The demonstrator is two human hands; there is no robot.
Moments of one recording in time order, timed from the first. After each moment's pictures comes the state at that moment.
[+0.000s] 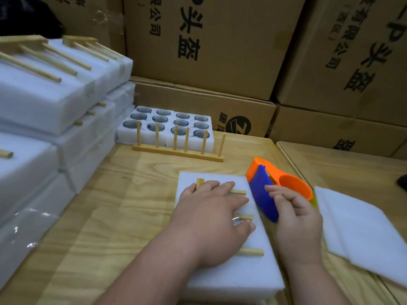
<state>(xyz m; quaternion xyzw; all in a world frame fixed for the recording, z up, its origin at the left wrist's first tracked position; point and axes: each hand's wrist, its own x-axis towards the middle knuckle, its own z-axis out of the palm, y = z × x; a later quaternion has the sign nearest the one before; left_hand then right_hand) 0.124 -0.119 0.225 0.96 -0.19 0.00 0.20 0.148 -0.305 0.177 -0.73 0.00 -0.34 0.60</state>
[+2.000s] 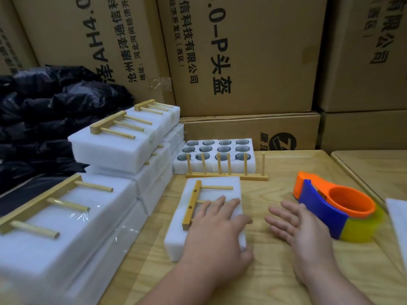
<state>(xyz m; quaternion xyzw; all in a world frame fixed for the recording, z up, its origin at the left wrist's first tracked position) 0.107 -0.080 0.199 0.98 -0.12 0.14 0.03 0.146 -0.250 0.175 -0.55 0.11 -0.08 0.82</state>
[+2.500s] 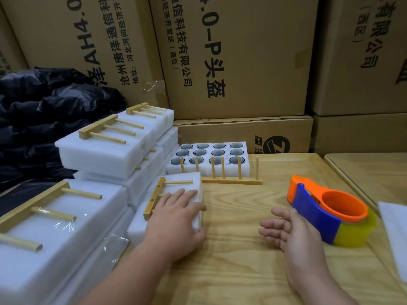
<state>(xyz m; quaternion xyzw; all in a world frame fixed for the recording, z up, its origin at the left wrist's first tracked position) 0.136 -0.013 0.209 0.99 -0.05 0.13 -0.01 0.152 -0.254 0.177 -0.61 0.11 -0.06 0.78</state>
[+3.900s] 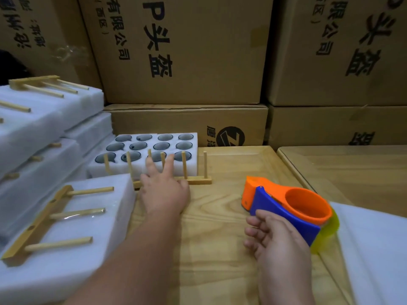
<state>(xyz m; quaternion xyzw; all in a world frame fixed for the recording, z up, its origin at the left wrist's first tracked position) 0.334 -0.113 0.158 0.95 0.17 0.21 0.18 0.205 -0.299 0.166 -0.49 0.21 -0.17 0.83</state>
